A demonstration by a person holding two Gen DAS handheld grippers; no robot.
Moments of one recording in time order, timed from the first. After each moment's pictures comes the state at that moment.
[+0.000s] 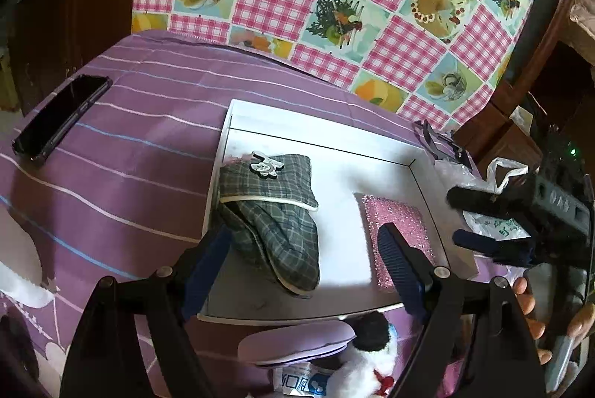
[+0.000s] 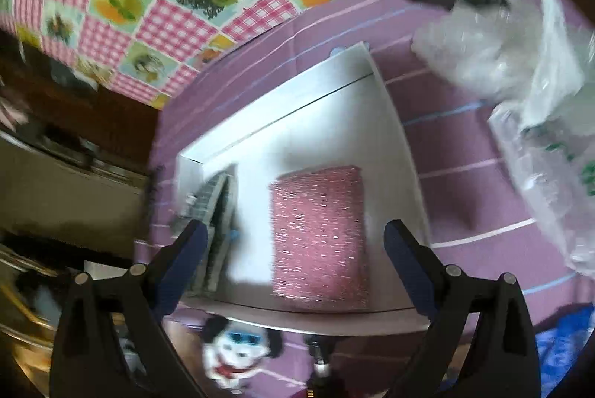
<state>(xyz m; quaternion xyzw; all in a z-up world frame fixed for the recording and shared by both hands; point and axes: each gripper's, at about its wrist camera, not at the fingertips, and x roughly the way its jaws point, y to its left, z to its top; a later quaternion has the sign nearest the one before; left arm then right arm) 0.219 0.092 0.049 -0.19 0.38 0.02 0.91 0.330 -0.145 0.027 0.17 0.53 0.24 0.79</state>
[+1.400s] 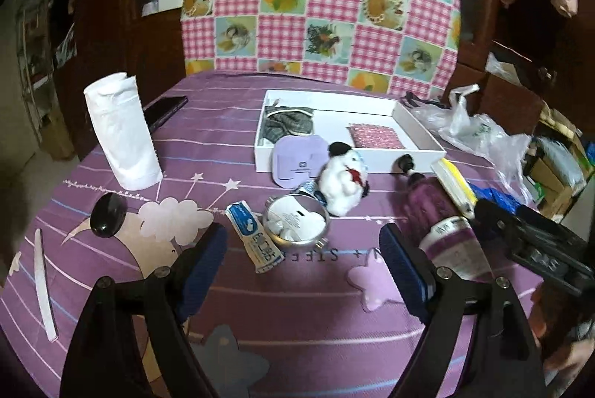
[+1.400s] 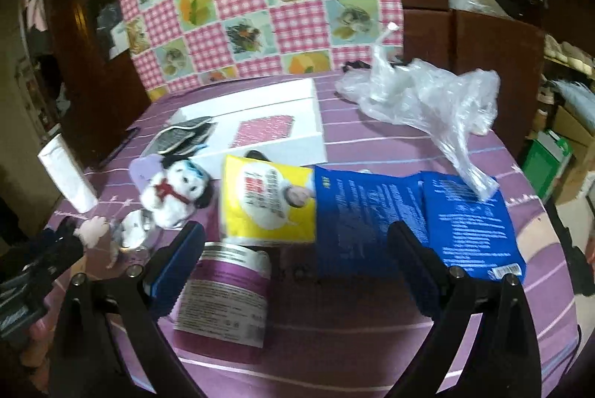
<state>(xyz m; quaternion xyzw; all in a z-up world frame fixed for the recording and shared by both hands) 0.017 0.005 0.069 -0.07 0.32 0.09 0.94 0.102 -0.205 0.030 0.05 0.32 0.17 0.93</state>
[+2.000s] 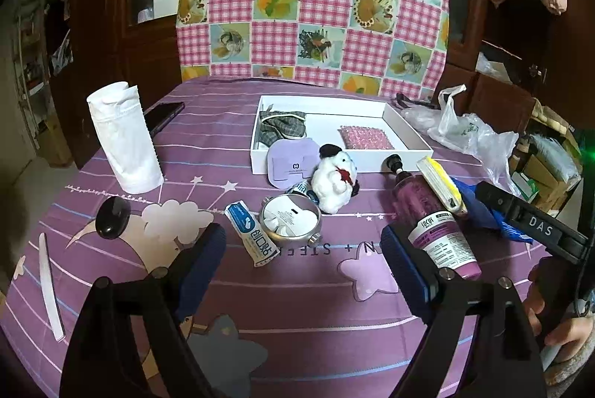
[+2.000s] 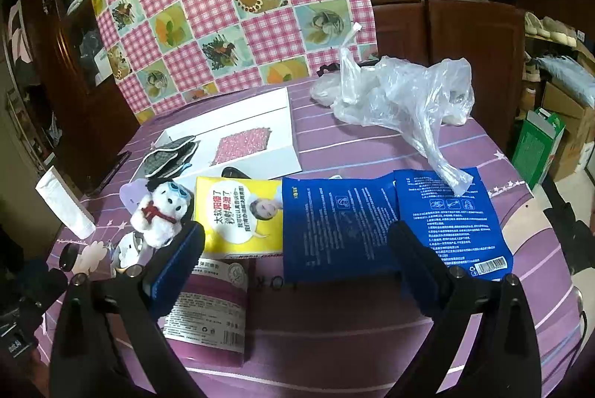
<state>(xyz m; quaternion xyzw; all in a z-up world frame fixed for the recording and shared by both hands) 0.005 0.002 0.079 -0.07 0.31 0.08 0.94 0.106 -0.230 0.033 0.09 0.32 0.15 0.93</state>
